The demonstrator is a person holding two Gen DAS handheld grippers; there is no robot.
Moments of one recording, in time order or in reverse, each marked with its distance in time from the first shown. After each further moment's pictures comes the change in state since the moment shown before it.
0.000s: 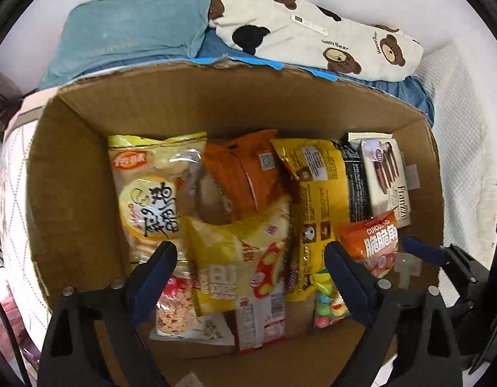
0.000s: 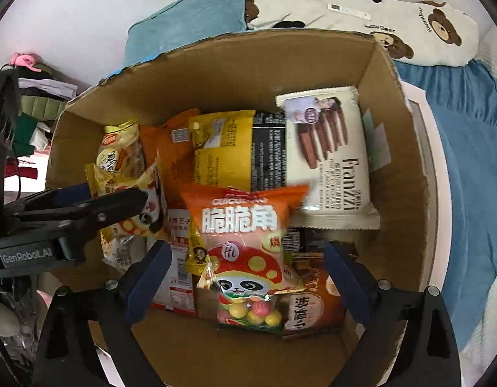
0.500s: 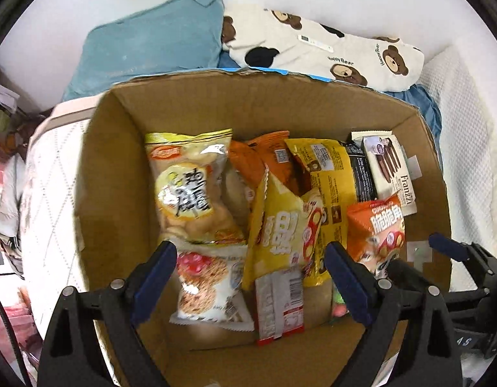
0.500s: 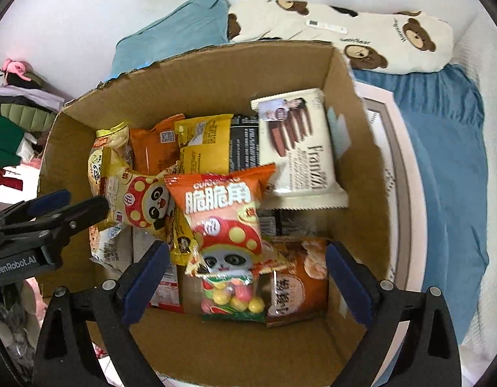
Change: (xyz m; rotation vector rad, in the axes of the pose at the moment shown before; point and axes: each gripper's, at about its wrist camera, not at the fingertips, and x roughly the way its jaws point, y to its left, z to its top) left arm -0.028 0.002 -0.040 0.021 -0.125 0.084; right arm -0.027 0.002 -0.033 0.023 -0.100 -0.089
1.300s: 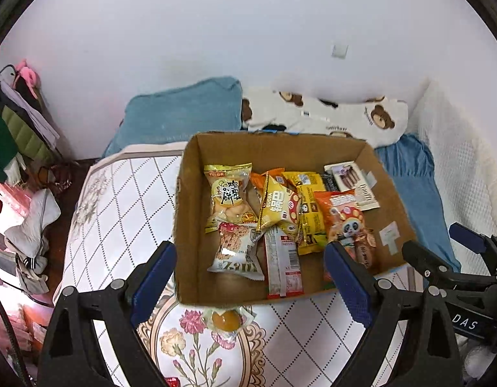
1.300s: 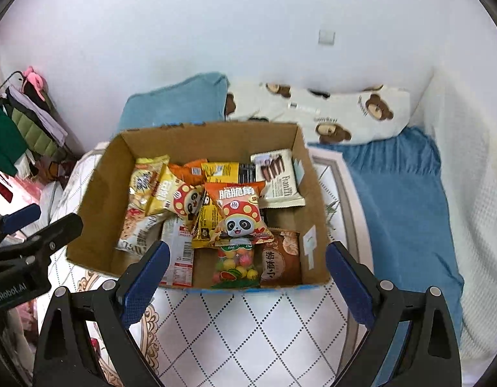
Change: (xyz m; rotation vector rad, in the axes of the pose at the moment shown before) left arm -0.121 -0.015 -0.120 0.000 -0.408 0.095; right arm -0.127 0.039 -0.111 -0.060 -0.412 -0.121
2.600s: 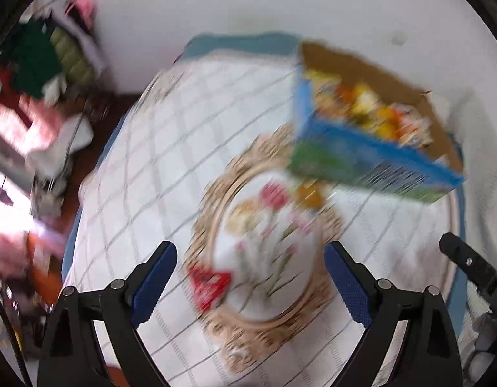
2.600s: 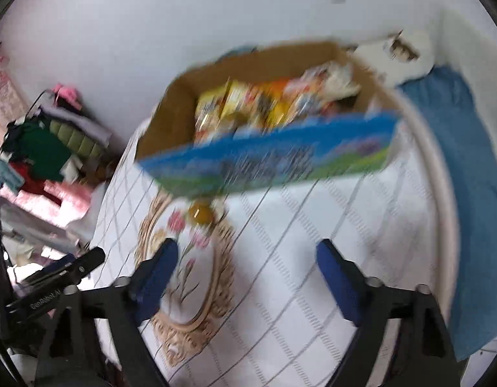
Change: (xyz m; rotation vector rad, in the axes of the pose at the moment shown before) left arm -0.019 0.108 -0.162 -0.218 0.181 0.127; right arm -0.016 0.049 -0.150 0.139 0.124 0.283
